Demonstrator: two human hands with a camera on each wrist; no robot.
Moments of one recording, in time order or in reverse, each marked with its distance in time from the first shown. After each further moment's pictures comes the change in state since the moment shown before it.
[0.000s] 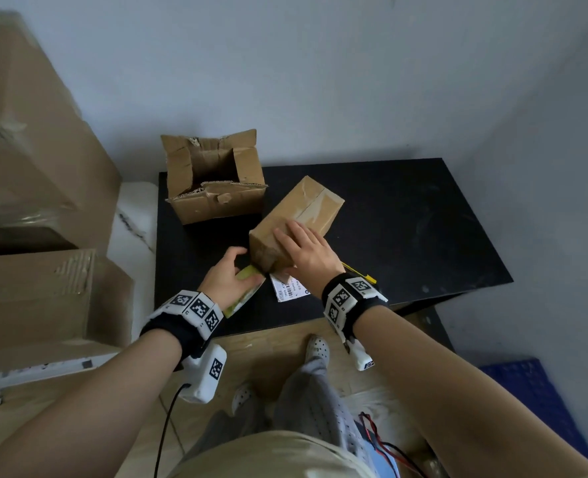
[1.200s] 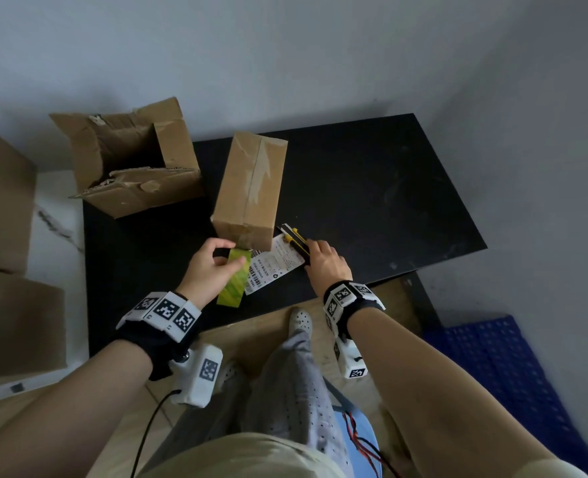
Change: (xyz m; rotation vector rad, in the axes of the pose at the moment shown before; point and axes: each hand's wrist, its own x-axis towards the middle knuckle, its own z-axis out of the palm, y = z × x) left_hand 0.021 0.043 0.061 -0.309 -0.013 -0.055; right_hand -0.054 0.096 0.041 0.161 -0.239 0.553
